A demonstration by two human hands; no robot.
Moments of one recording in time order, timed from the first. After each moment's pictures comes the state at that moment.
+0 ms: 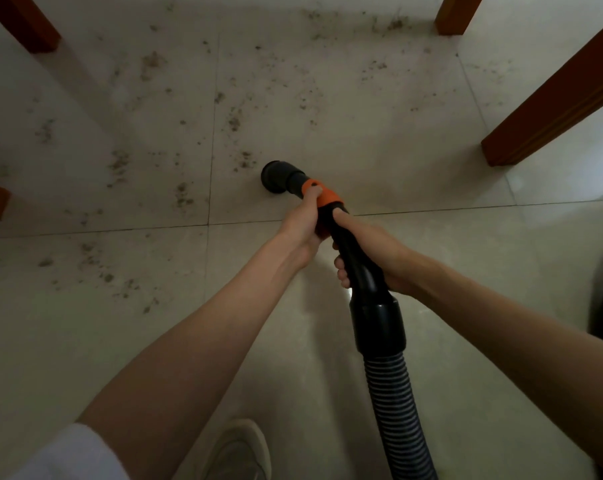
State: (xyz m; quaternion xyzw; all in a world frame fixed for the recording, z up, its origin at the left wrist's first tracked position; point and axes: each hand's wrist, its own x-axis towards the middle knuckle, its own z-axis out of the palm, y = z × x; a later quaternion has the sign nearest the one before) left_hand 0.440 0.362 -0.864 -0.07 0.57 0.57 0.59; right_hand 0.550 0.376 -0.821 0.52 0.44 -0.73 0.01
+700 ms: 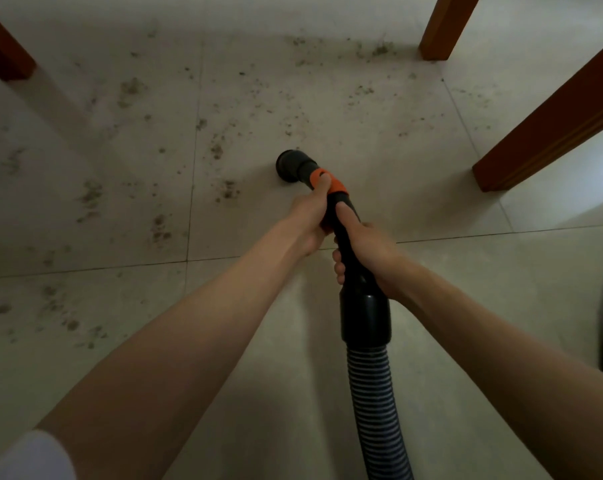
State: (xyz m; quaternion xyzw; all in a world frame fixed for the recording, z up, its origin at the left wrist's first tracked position) left_hand 0.431 0.437 -0.859 -0.01 0.60 0.54 0.59; right_hand 0.530 0.423 -0.835 0.55 0.44 -0.70 -0.10
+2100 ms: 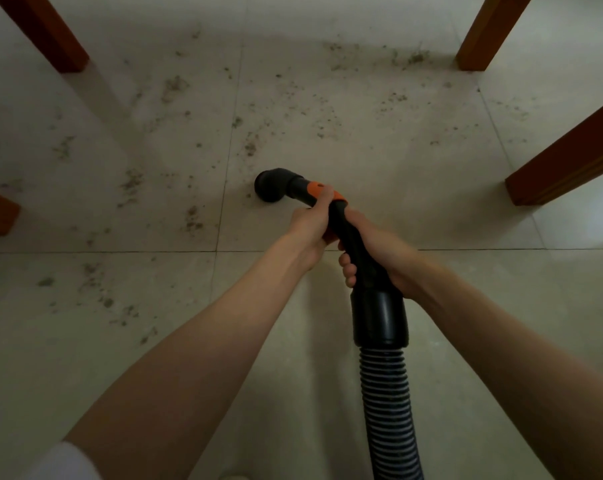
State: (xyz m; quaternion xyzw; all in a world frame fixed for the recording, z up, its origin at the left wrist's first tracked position) left_hand 0.408 0.401 -0.870 -0.02 0.59 0.59 0.55; right_hand 0.513 0.414 -0.823 0.50 0.42 -0.75 0.00
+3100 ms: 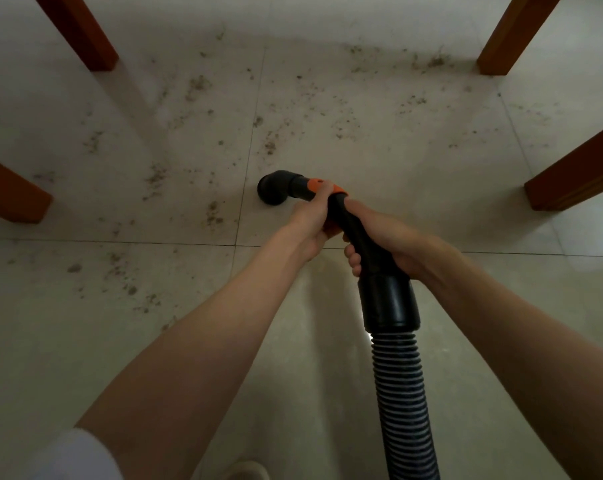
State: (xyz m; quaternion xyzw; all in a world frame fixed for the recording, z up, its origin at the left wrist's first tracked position) left_hand 0.387 0.387 -0.858 -0.02 0.58 0.61 0.54; right_hand 0.492 0.412 -0.808 0.50 0.47 -0.72 0.05
